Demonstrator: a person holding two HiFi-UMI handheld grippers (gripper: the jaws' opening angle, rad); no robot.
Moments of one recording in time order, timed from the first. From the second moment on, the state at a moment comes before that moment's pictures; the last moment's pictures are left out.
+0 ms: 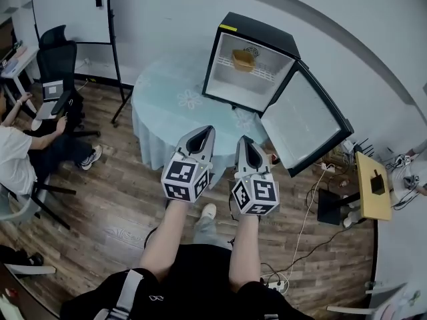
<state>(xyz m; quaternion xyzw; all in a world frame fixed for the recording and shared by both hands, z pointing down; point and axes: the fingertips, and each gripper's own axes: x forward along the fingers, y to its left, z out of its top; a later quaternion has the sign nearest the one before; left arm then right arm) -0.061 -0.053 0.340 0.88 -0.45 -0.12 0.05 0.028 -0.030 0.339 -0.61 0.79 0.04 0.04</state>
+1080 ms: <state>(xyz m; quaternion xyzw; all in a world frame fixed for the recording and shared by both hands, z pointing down) 0.062 -0.317 0.414 0.86 -0.48 -0.06 0.15 0.162 -0.290 0.403 -0.62 0.78 -0.03 -0.03</state>
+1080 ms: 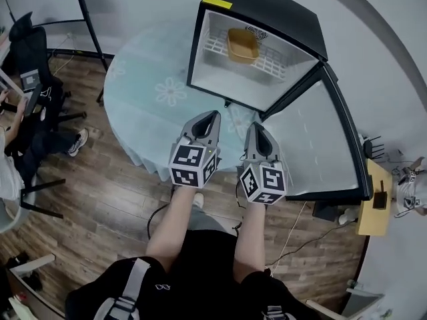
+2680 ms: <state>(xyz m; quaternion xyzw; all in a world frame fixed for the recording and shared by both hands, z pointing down) 0.097 -0.514 0.405 0.84 -0.52 -0.03 0.14 0.207 -0.502 0.395 -0.62 0.78 -0.04 -0.03</state>
